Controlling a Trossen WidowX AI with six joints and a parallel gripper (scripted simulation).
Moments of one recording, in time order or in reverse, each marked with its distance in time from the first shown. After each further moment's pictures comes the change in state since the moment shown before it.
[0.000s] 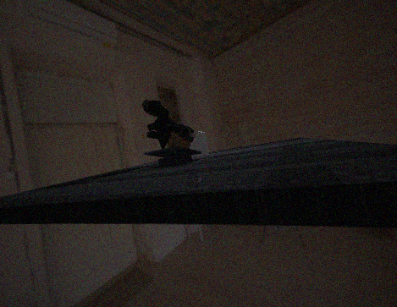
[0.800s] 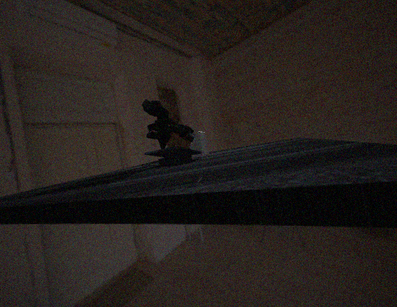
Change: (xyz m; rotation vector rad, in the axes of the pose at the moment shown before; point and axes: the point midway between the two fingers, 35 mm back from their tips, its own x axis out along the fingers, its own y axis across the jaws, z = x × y) arm 0.003 0.000 0.001 0.001 -0.001 0.000
